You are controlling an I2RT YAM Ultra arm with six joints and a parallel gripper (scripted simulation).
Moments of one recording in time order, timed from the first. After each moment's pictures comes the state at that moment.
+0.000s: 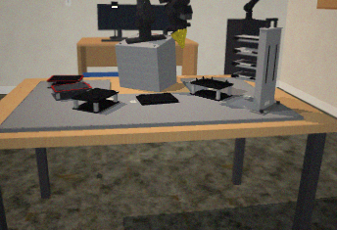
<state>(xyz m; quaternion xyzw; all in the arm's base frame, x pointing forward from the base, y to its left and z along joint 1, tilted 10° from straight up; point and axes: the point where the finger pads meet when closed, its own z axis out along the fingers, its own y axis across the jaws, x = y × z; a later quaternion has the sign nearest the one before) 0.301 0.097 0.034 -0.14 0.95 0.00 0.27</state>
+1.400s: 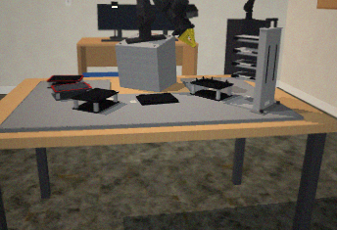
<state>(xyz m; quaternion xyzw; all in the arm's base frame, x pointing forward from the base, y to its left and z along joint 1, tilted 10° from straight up) 0.296 0.148 0.030 -0.30 0.87 0.04 0.39</state>
